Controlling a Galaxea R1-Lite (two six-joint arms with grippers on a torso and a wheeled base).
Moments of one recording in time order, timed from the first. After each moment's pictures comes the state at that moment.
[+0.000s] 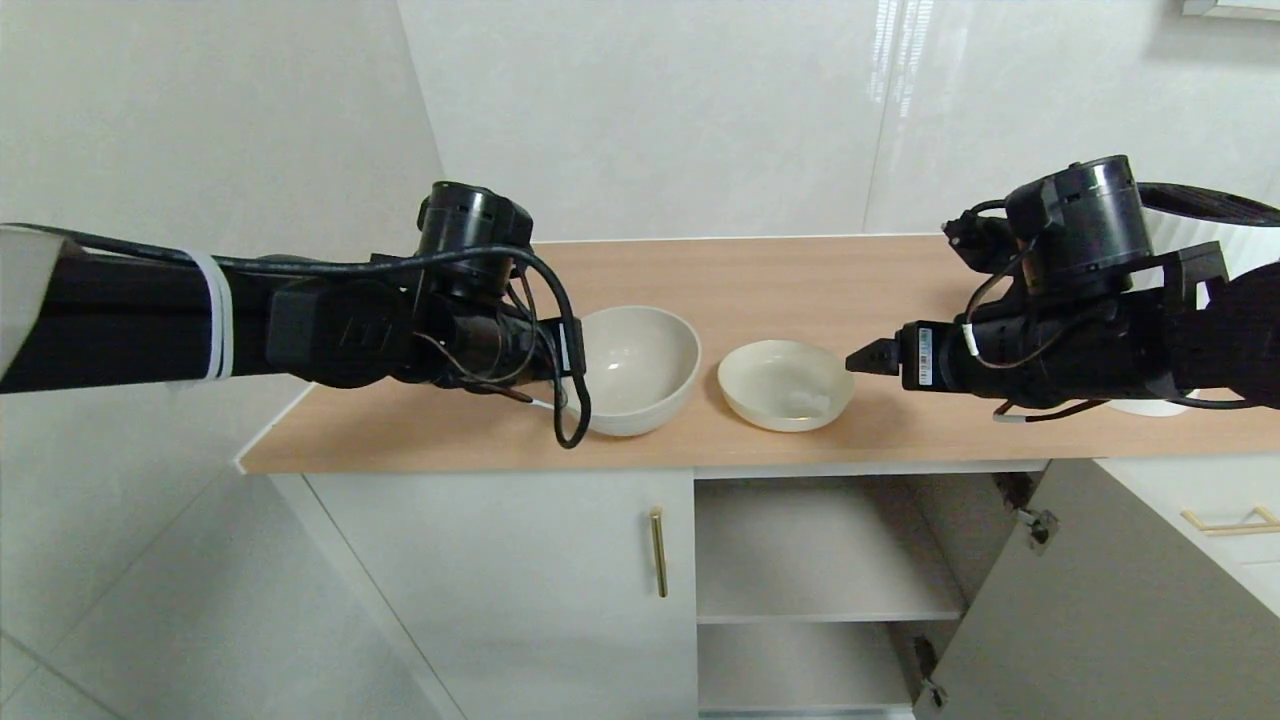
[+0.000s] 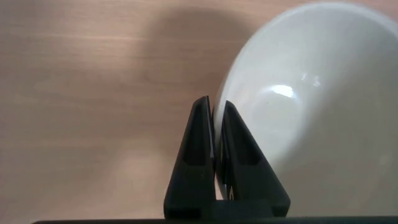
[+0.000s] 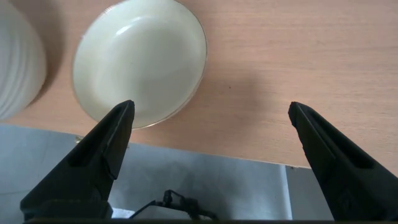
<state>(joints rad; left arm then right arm) -0.43 1.96 -1.51 0.13 0.16 -0.36 0.46 1.73 -1.31 0.10 -0.18 0.30</state>
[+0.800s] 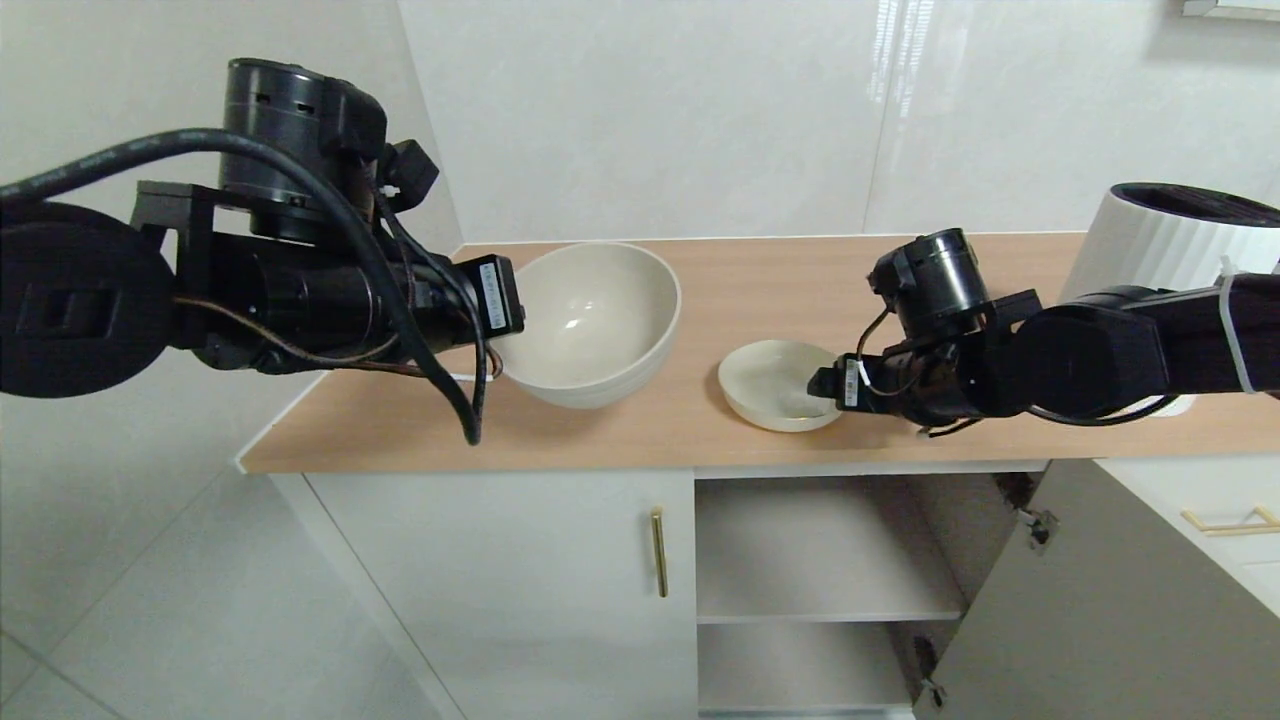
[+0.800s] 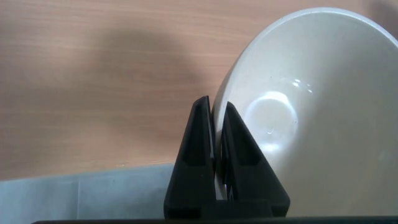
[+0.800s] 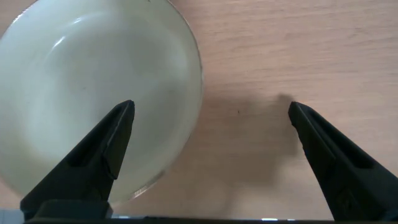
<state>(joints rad) -0.45 1.69 -1.38 0.12 0.15 -0.39 0.50 1.97 -1.45 0.10 -0.34 0.39</state>
